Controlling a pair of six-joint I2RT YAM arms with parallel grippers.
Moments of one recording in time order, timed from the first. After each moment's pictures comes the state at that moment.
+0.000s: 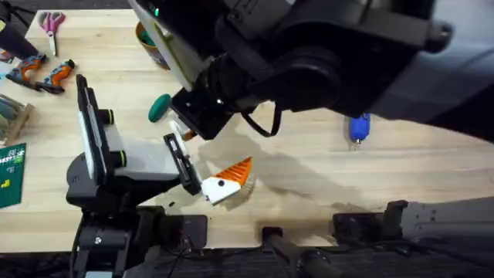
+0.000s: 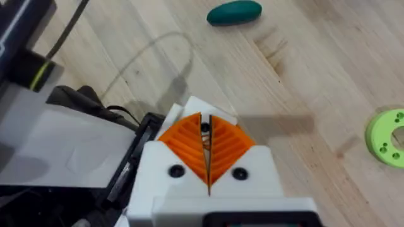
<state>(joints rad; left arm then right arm) -0.01 0.01 0.01 -0.12 1.08 0.01 1.07 1.61 1.56 -0.83 -0.03 0.16</state>
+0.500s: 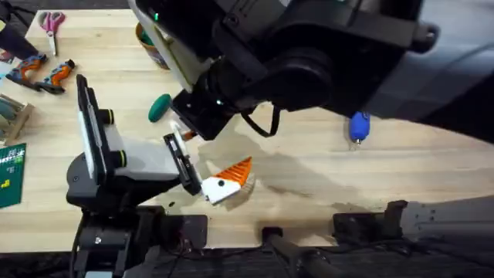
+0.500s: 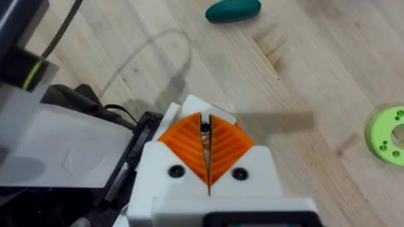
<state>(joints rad) -0.01 0.01 0.01 -0.12 1.08 0.01 1.07 1.62 1.56 -0.84 -0.03 0.16</state>
